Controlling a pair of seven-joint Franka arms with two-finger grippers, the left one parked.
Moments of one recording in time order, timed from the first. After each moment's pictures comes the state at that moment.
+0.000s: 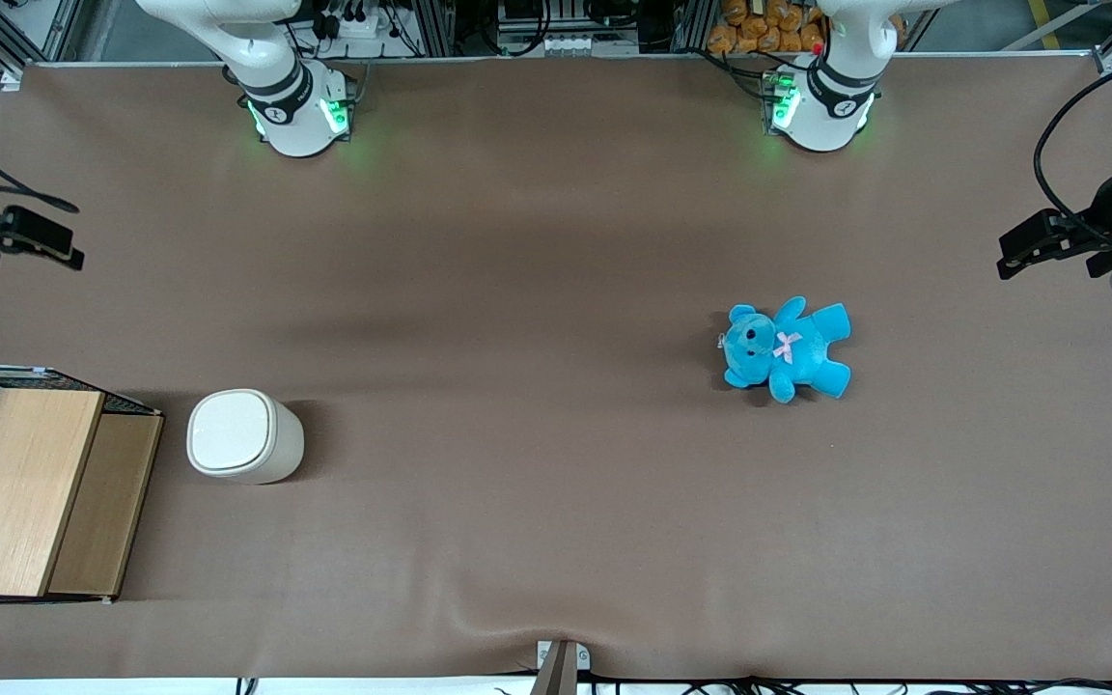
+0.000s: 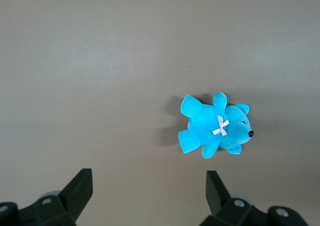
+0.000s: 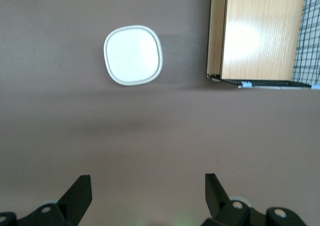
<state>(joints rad) -0.01 0.08 -0.05 -1.49 0.02 1.48 -0.05</state>
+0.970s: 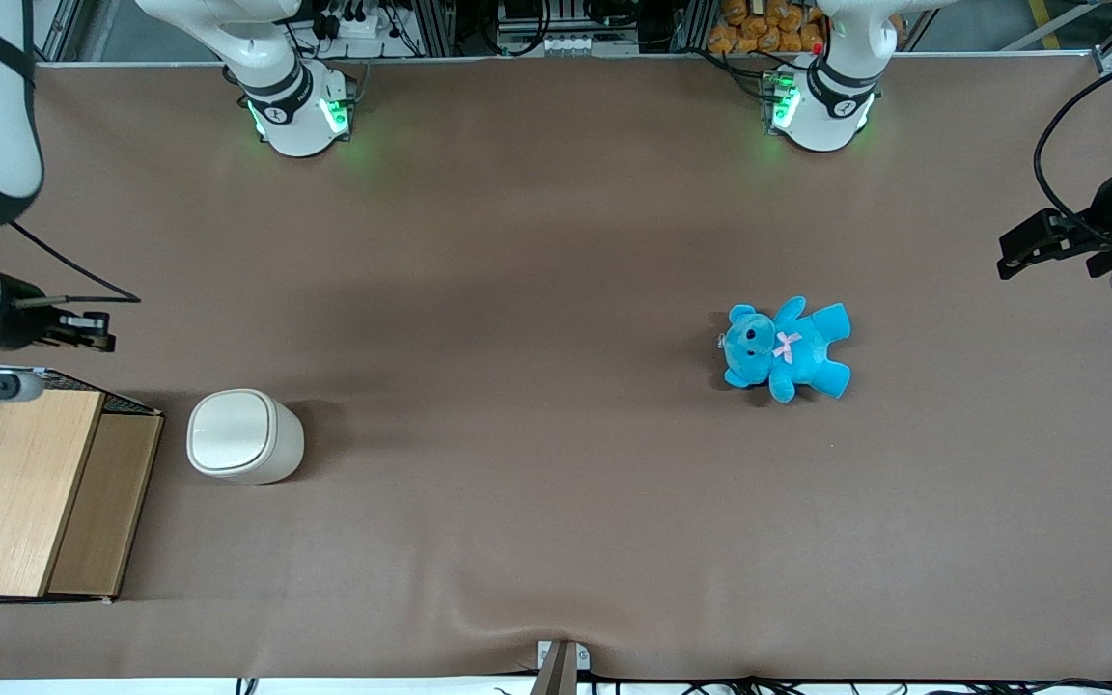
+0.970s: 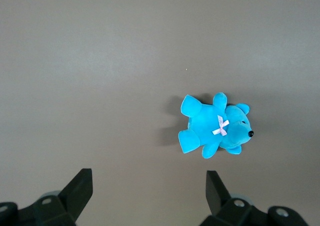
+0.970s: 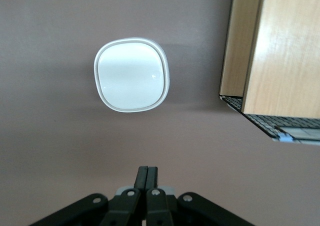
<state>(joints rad) 0.00 0.27 -0.05 -1.49 0.02 1.62 -0.09</state>
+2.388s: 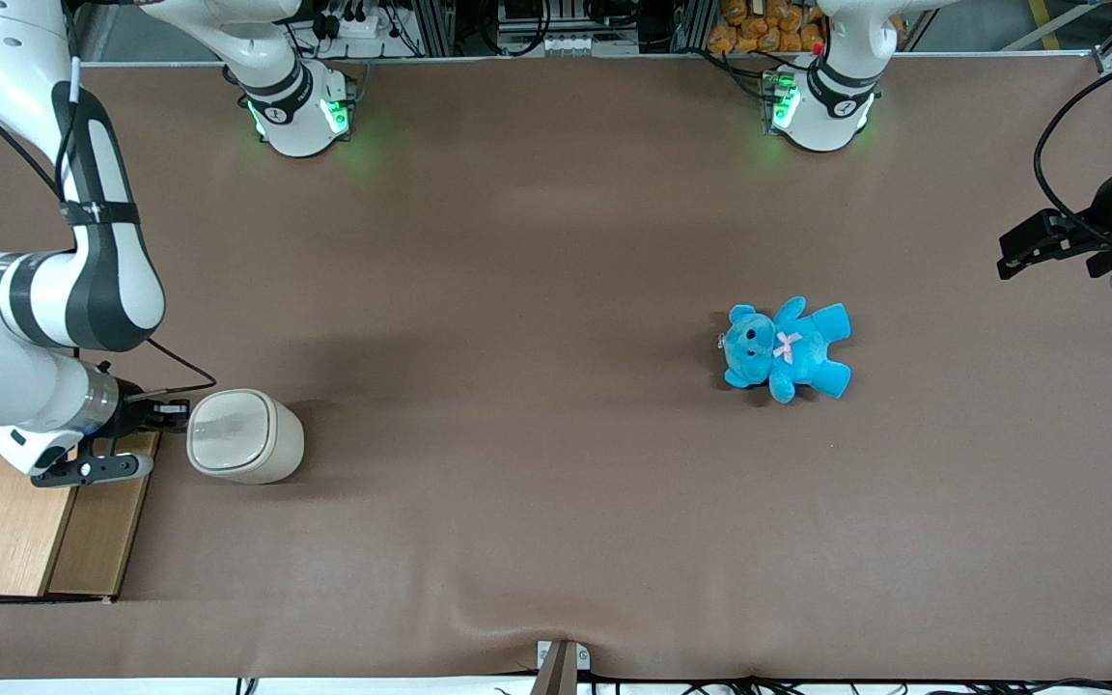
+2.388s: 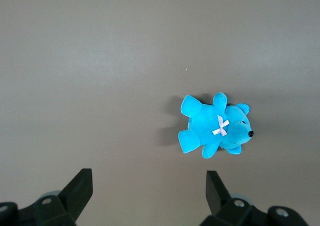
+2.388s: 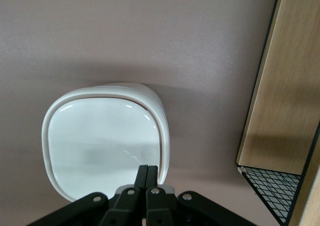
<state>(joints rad) 0.00 0.48 -0.05 -1.60 0.02 2.02 -0.18</state>
